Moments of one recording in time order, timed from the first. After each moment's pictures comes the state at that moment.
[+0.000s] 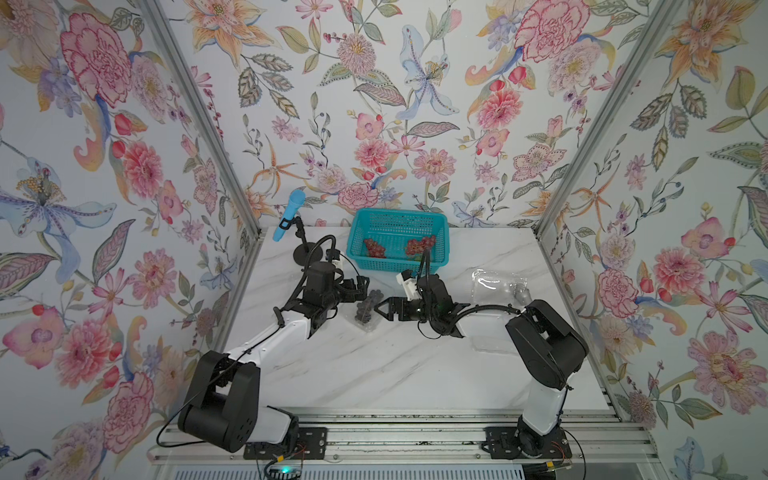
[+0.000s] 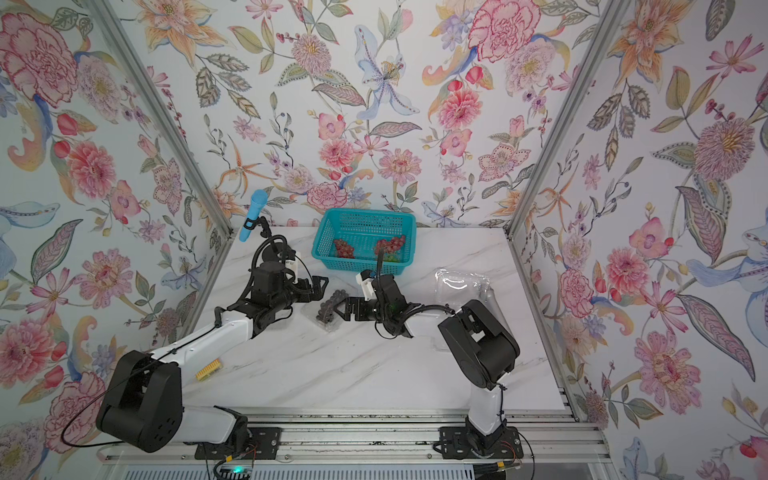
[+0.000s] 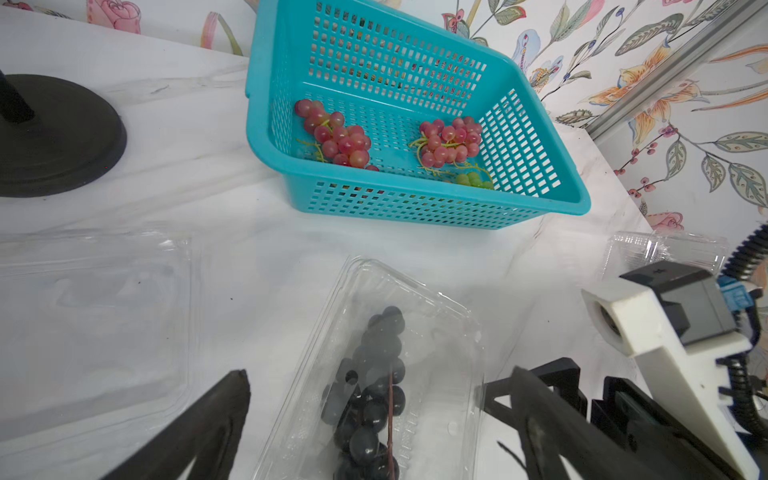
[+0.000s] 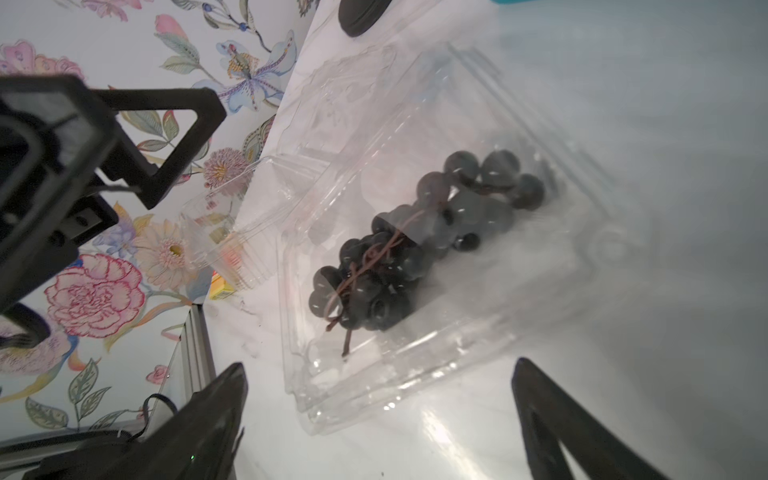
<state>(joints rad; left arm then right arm) -0.34 1.39 0.82 0.04 0.13 -0.36 0.72 1.89 1.00 0.37 -0.46 0.66</state>
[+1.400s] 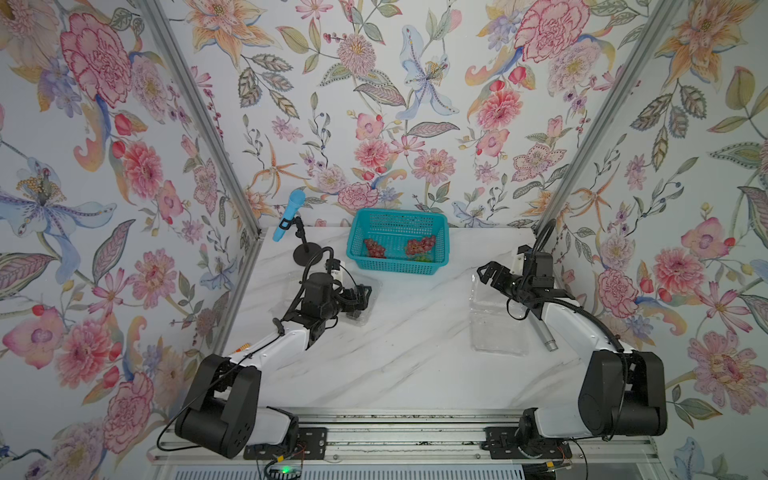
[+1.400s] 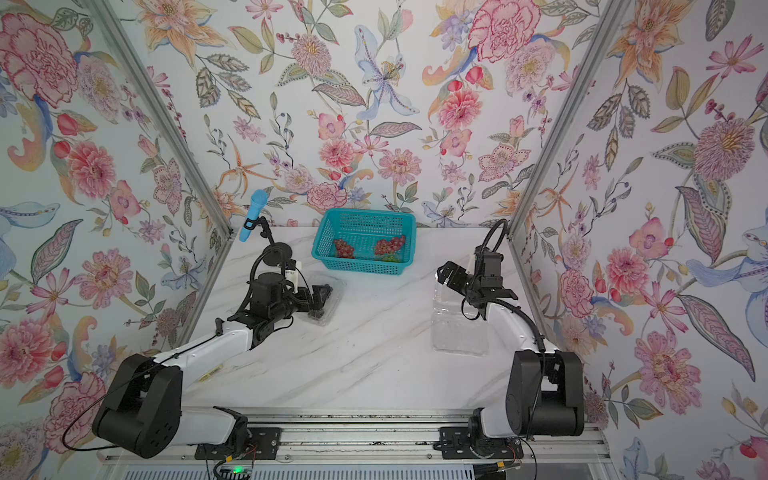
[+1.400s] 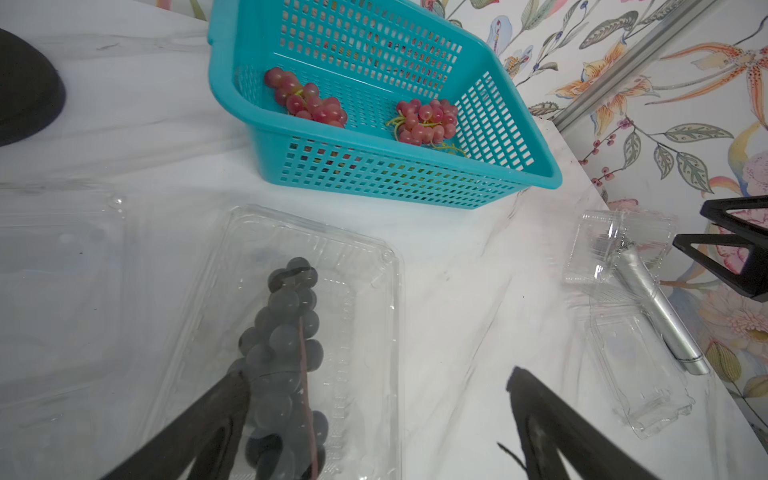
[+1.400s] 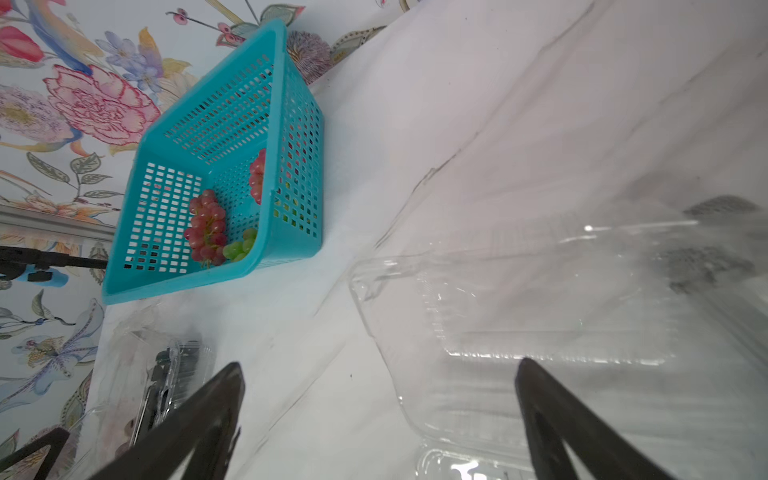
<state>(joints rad) -0.37 1.39 0.71 0.19 0.21 -0.39 0.02 1.45 0.93 -0.20 -0.27 0.48</state>
